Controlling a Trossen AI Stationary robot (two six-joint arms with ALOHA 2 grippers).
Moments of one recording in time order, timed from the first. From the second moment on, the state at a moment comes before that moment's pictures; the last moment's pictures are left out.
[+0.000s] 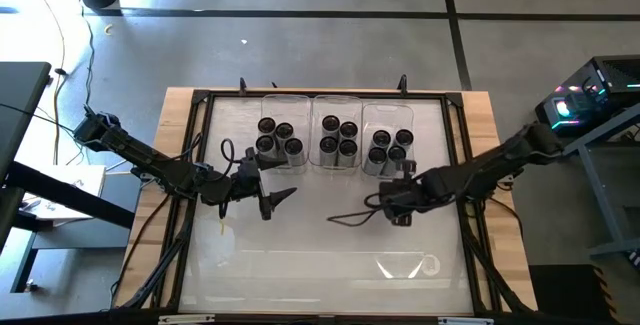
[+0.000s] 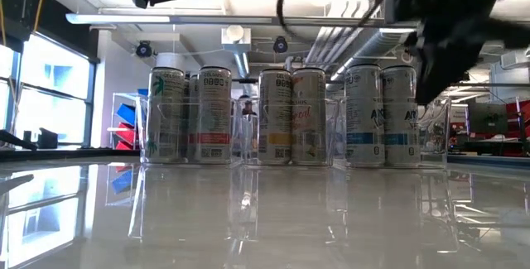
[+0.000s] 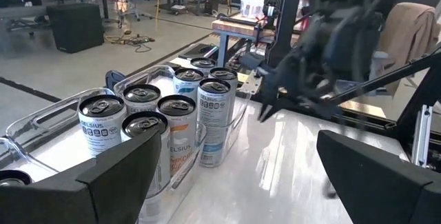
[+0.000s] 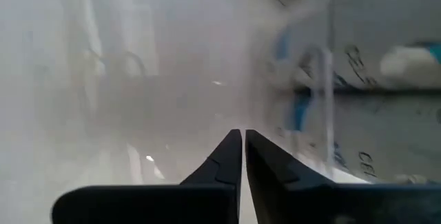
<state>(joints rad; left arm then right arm) -0.42 1.11 0.66 0.25 -0.74 -0.25 0.34 1.41 0.95 -0.93 0.40 0.36</state>
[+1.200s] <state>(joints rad) -0.42 1.11 0.66 0.25 -0.74 -0.25 0.18 1.41 0.89 -0.77 0.46 0.11</state>
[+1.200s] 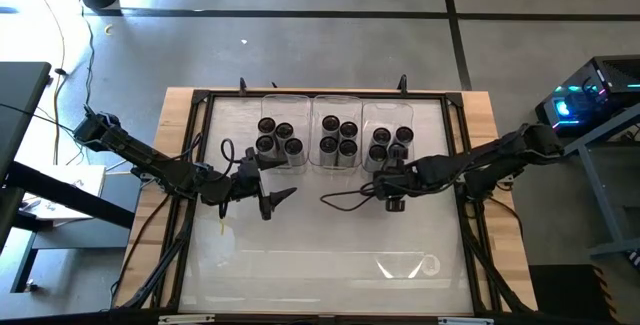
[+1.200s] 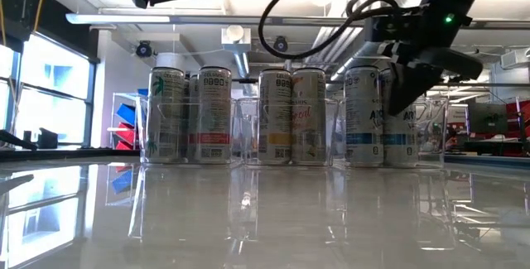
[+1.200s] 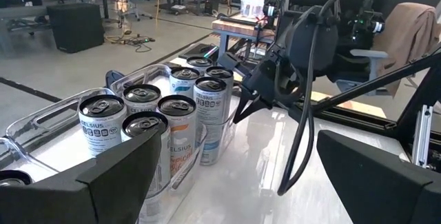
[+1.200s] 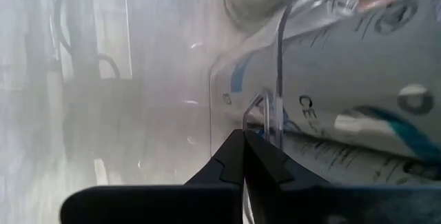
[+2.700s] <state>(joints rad) -0.12 0.00 0.30 -0.30 -0.47 -0.20 0.27 0.01 0.20 -0.12 0.18 0.23</state>
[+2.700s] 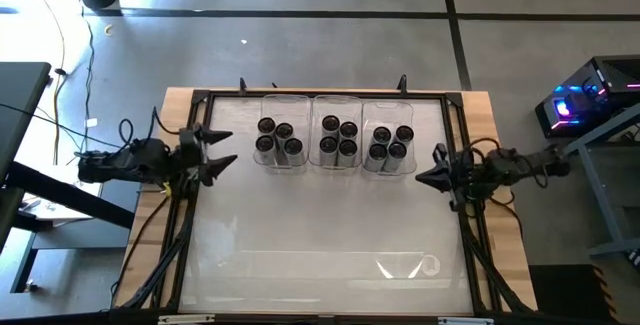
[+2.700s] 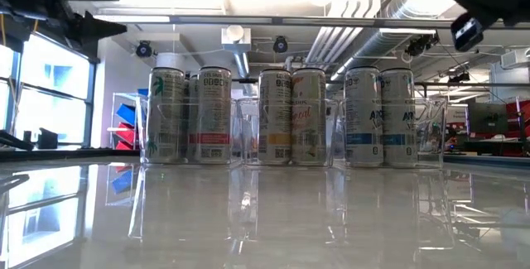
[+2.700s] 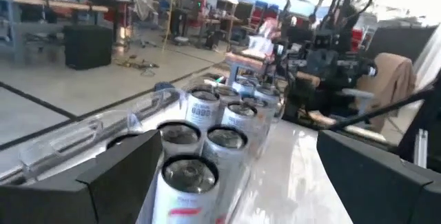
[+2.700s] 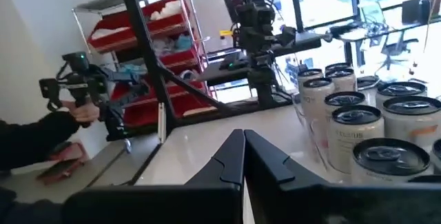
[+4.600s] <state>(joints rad) -0.10 0.05 0.01 0.05 -0.27 -0.18 0.16 0.03 0.01 0.02 0.04 0.14</state>
